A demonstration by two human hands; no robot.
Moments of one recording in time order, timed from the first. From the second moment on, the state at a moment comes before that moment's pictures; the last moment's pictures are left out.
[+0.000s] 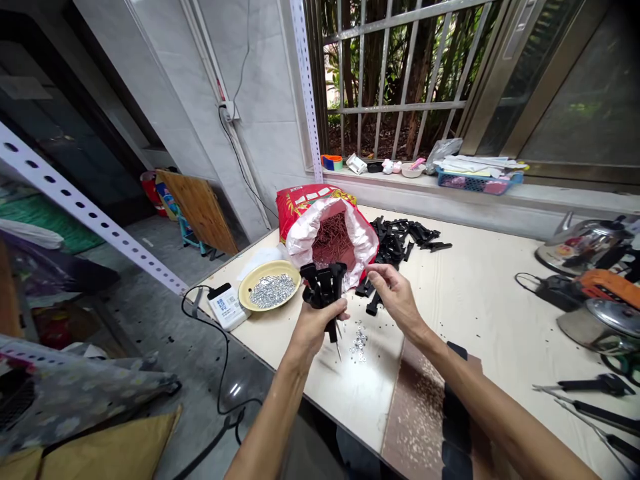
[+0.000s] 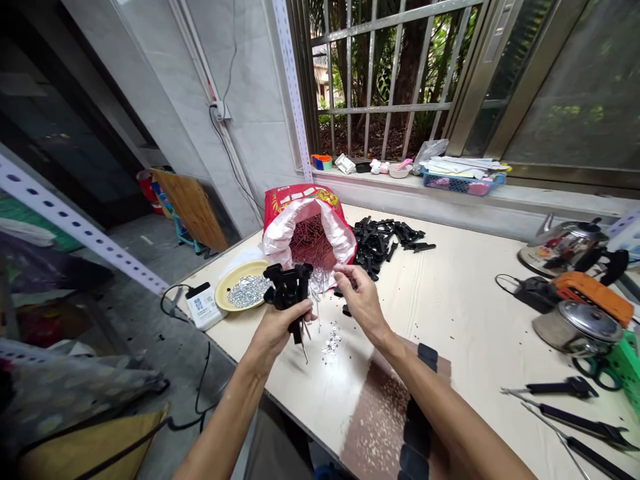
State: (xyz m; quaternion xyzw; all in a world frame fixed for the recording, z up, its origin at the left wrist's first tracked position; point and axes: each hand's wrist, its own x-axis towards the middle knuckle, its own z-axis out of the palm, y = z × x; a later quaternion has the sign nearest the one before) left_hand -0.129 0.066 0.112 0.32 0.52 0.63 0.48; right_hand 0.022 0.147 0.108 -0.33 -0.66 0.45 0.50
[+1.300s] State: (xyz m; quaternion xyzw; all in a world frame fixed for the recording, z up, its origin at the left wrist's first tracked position) left_hand 0.094 0.124 0.116 0.92 0.35 0.19 -0.04; right_hand 0.212 0.127 0.052 -0.52 -0.45 0.48 0.54
